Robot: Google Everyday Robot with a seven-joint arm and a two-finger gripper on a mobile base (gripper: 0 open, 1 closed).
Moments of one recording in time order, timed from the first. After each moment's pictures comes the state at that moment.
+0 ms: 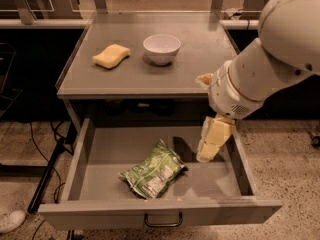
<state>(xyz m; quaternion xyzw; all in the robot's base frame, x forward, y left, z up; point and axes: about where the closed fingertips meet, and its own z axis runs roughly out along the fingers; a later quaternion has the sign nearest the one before) 0.463 -0.094 0.875 -0.68 0.69 0.04 0.24</state>
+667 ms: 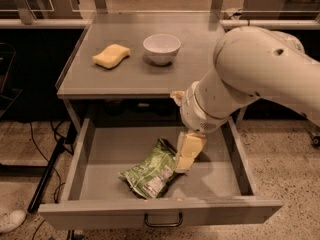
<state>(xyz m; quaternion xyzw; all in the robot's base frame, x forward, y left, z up) 0.470 -0.043 0.826 -0.71 0.66 0.04 0.24</state>
